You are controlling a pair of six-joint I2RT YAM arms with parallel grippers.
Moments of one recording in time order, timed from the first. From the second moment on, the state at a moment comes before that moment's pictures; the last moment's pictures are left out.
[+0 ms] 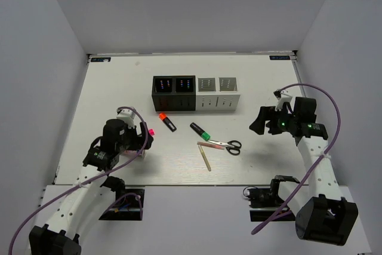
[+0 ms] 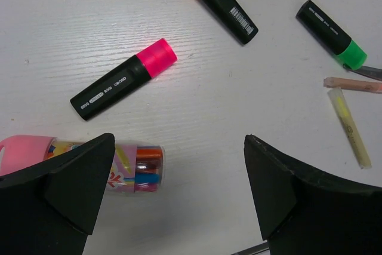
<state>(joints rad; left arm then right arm) -0.30 0.64 0.46 -0.48 0.07 -0.29 -0.10 0.94 0.73 -0.65 -0.59 -0.09</state>
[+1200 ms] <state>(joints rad) -0.56 1.39 0.87 -0.65 -0.10 0.14 -0.10 0.96 0.77 -0.86 -0.99 -0.42</state>
